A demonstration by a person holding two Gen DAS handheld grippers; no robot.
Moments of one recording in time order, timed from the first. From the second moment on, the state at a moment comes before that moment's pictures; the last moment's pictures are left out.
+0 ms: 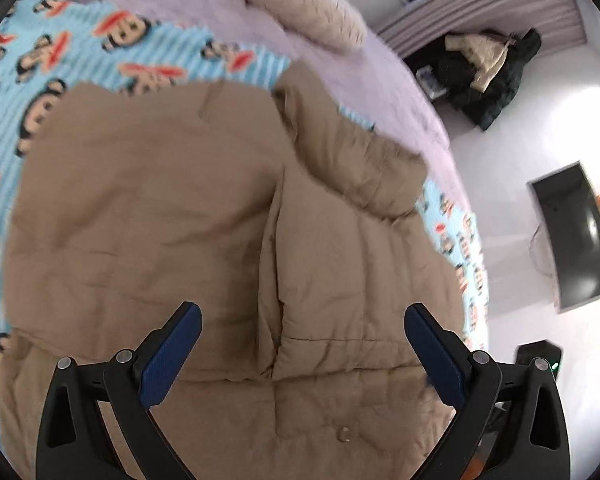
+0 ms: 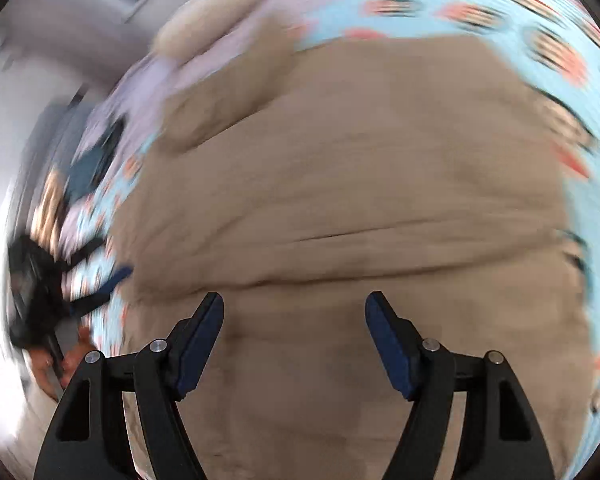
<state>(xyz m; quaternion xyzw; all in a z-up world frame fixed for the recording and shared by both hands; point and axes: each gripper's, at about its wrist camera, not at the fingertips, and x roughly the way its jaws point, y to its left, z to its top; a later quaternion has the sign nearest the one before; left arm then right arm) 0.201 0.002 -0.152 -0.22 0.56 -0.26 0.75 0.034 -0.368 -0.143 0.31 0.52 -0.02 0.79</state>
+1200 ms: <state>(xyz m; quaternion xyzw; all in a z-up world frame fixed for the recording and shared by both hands) 0.204 -0.050 -0.112 -0.06 0.52 -0.23 0.82 0.054 -0.499 -0.120 0.41 0.41 -0.07 0.81</state>
